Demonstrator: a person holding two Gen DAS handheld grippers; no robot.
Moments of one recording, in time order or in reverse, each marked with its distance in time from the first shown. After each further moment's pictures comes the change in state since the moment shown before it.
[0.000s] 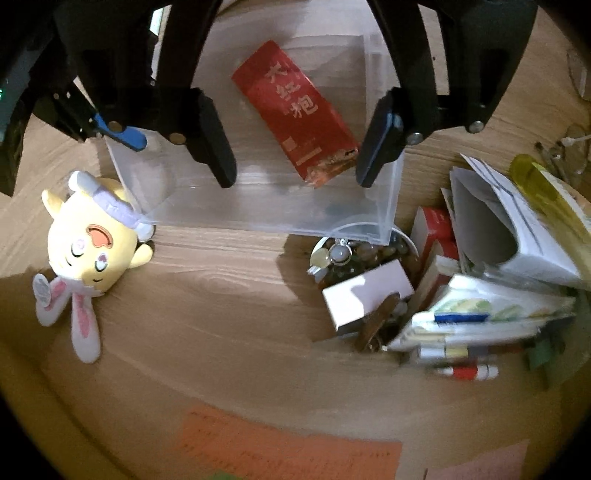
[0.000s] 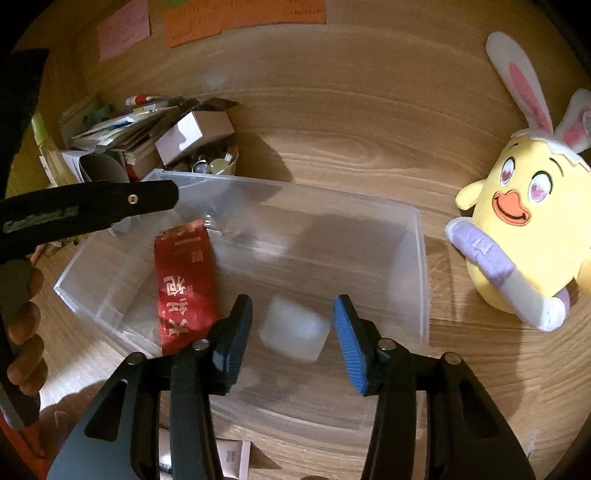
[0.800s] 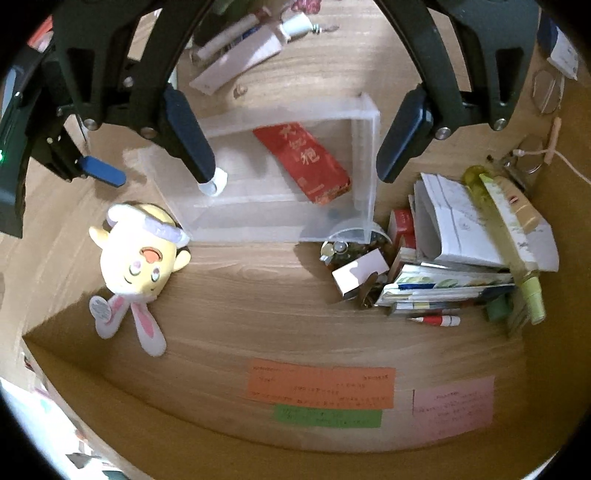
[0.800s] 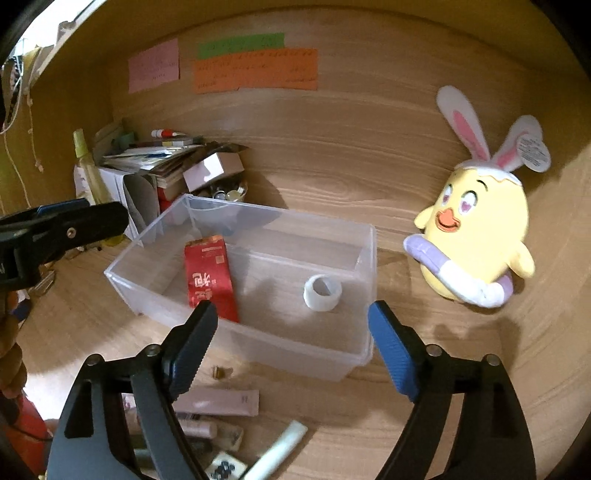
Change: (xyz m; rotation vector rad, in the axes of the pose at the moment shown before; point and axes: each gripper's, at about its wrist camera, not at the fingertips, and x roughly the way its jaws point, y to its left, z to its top) left arm -0.105 -0.021 -0.052 0.113 -0.132 0.009; right arm -0.087 0.008 -0.037 -0.012 -0.142 -0.046
